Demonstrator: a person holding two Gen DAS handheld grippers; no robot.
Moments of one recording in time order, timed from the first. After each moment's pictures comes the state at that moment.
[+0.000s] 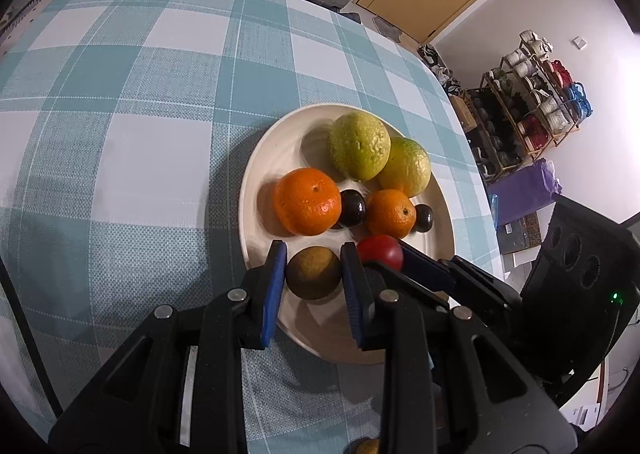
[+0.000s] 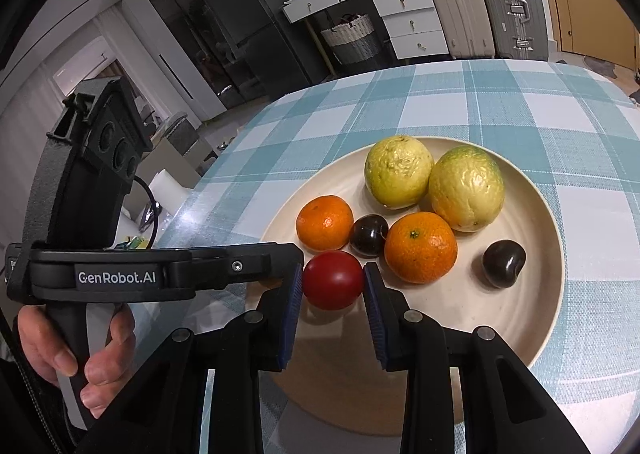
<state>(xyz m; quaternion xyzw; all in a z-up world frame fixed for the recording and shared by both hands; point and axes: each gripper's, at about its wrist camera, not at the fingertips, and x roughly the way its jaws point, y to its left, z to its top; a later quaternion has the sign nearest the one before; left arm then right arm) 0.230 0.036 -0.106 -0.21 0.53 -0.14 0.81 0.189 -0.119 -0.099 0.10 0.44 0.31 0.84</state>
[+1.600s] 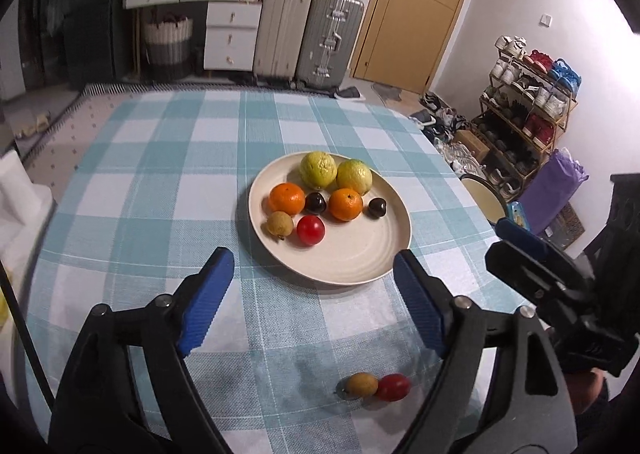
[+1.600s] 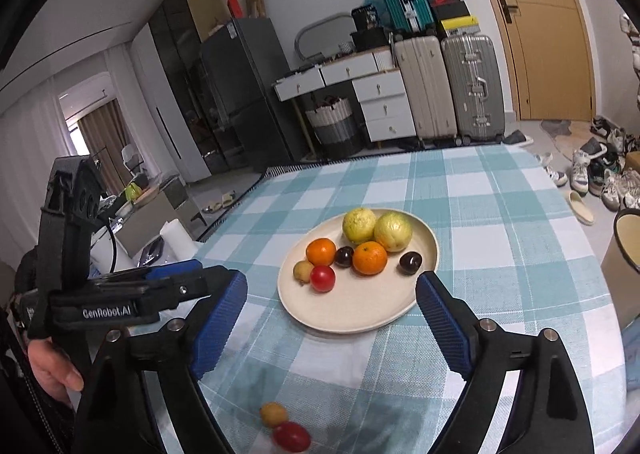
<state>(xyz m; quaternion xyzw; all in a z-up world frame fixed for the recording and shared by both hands) 0.069 0.009 -0.005 -0.08 0.37 -0.08 0.92 0.063 -0.191 -0.011 0.10 0.30 0.25 0.91</state>
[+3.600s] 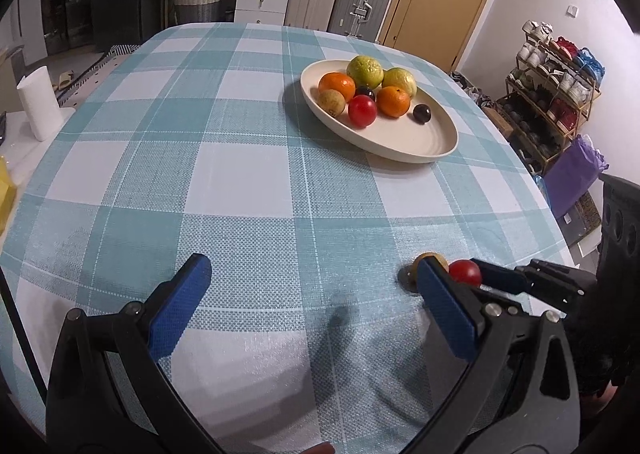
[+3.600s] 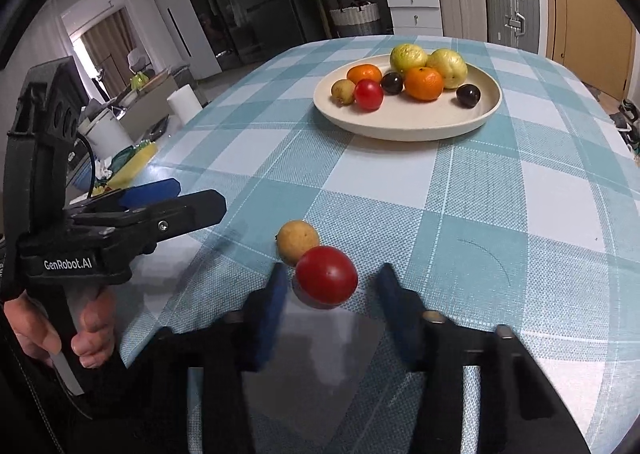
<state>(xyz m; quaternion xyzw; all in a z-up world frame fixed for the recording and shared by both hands) 0.005 0.031 -0.103 -0.10 0.43 -0.05 0.90 0.006 -0.139 -0.111 0.00 0.46 0.29 0.84</state>
